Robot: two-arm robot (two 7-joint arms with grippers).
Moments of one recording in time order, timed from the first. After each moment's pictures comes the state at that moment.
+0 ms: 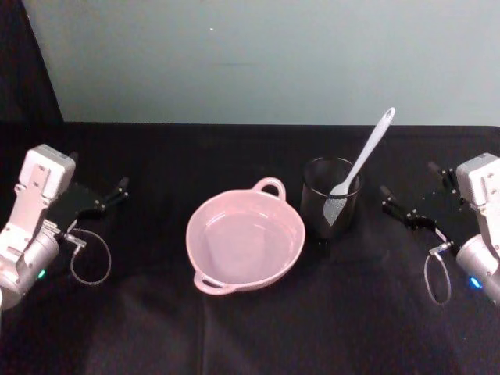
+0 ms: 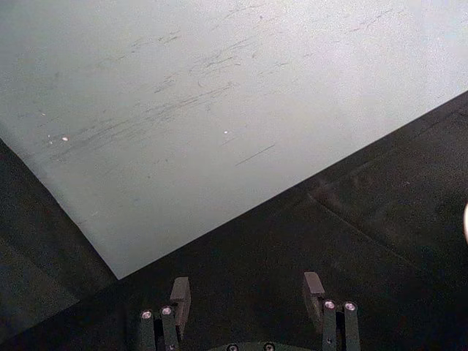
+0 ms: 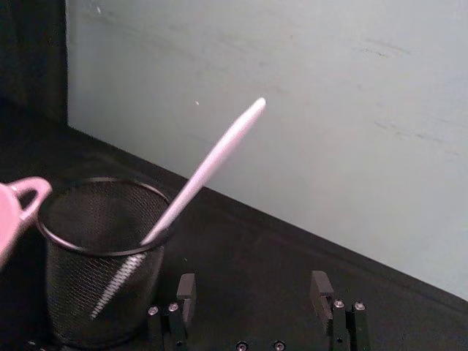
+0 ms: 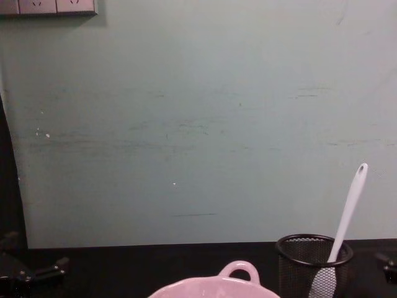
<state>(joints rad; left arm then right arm) -0.20 0.60 0.45 -1.41 -0.25 -0.12 0.03 0.19 0.60 -0.43 -1.42 0.28 -0.13 0.01</state>
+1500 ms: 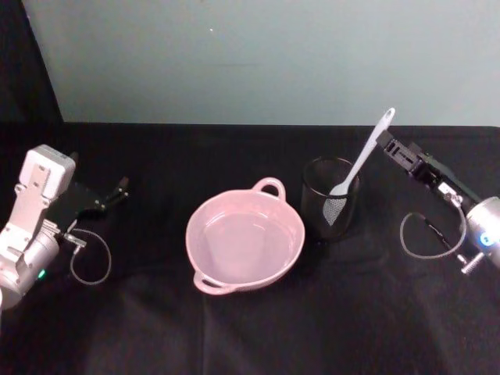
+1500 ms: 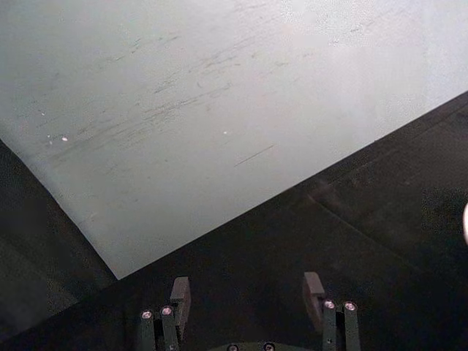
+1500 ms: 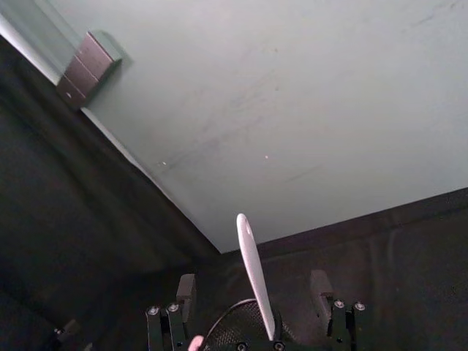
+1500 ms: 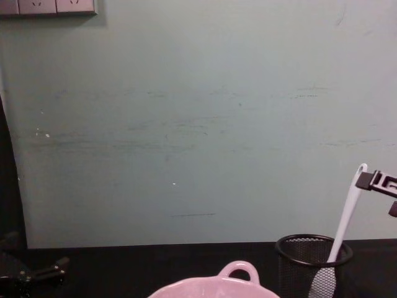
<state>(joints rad) -0.20 0.60 0.45 -1.41 -0.25 -0.12 0.03 0.18 0.50 -0.24 -1.50 1.08 0.14 0.26</state>
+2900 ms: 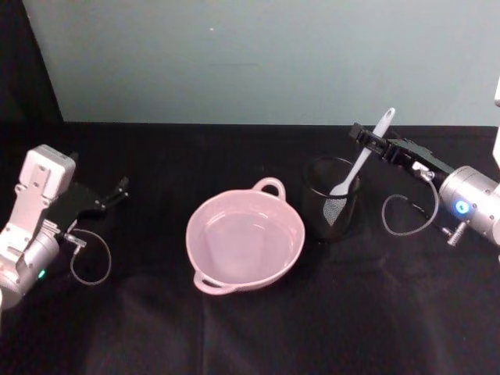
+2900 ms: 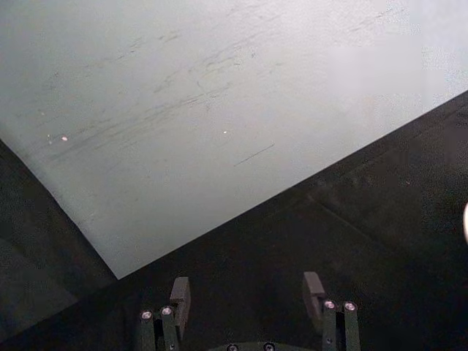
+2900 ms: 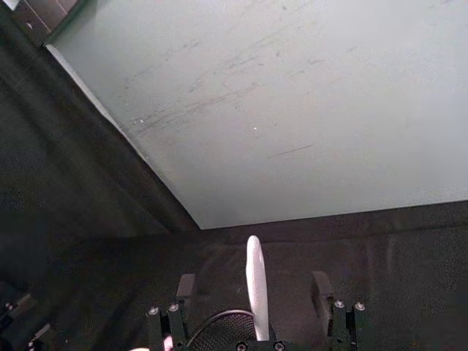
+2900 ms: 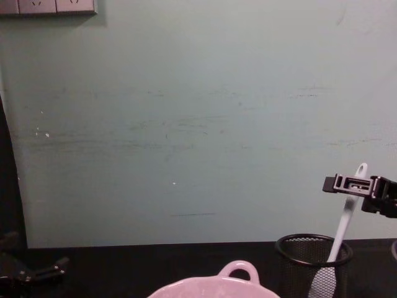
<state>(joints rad) -0.20 0.60 0.45 -1.41 -0.25 -0.12 0.03 0.36 0.52 -0.37 -1.44 1.01 0.25 0.16</state>
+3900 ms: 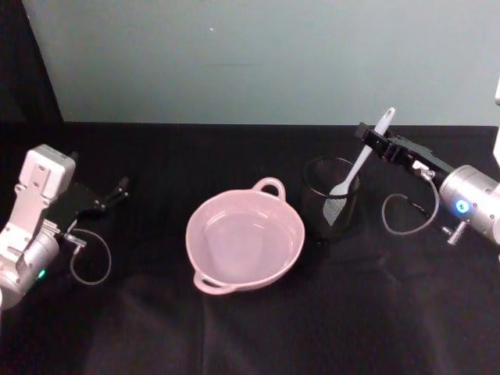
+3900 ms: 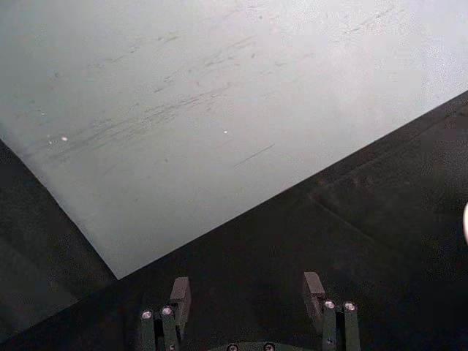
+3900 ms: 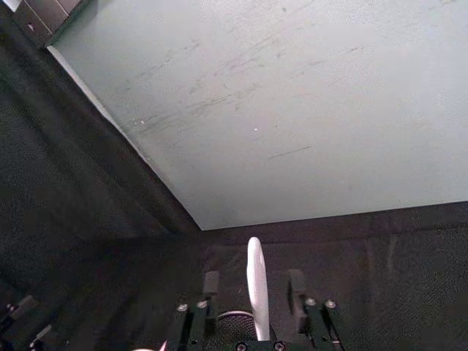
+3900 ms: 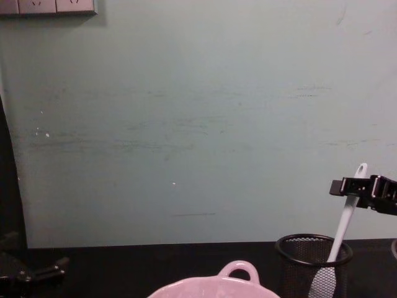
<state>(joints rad) -0.20 0.60 0.45 -1.41 -0.25 -0.12 0.03 0.36 0.52 -0.37 -1.44 1.01 0.25 0.16</state>
